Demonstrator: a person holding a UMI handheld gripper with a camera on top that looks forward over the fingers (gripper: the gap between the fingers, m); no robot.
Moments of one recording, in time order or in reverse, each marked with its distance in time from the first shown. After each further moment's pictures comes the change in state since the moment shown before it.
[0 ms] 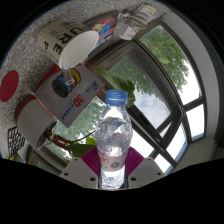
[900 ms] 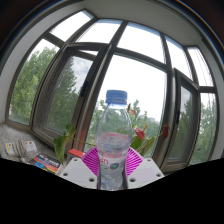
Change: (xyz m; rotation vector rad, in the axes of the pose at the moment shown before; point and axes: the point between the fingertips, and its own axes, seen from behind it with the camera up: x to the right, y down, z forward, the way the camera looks) arm 0.006 0.060 -0.035 -0.190 -0.150 1.997
